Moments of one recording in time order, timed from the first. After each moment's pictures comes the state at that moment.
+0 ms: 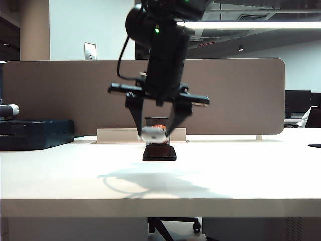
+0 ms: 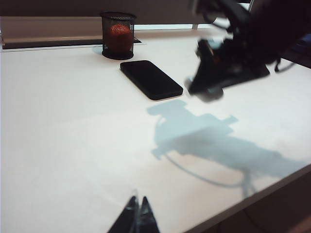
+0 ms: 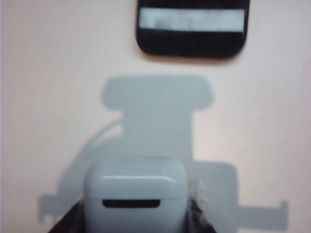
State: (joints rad) left arm -0.05 0.01 0.01 -0.16 0.49 0.00; right arm 0.75 1.99 1.59 -0.60 0.20 0.60
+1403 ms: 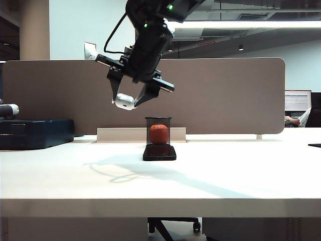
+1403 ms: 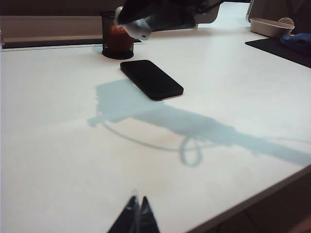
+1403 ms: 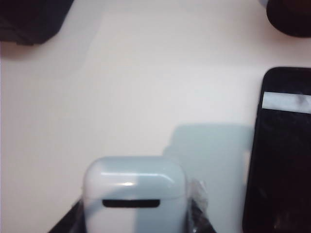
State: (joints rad) left arm -0.05 0.01 0.01 -0.16 0.49 0.00; right arm 0.68 2.22 2.03 -0.45 0.05 0.50
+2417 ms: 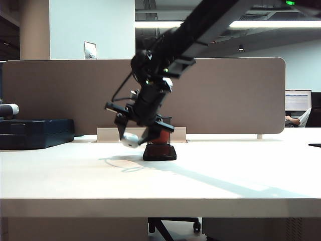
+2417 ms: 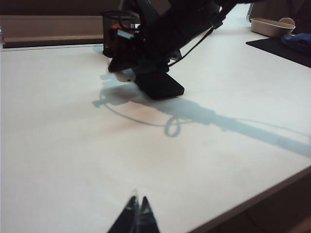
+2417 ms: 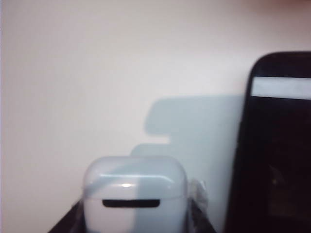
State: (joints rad) left arm -0.05 0.01 0.01 -0.16 0.49 0.00; right arm 0.60 2.54 2.26 -0.43 0.00 0.50
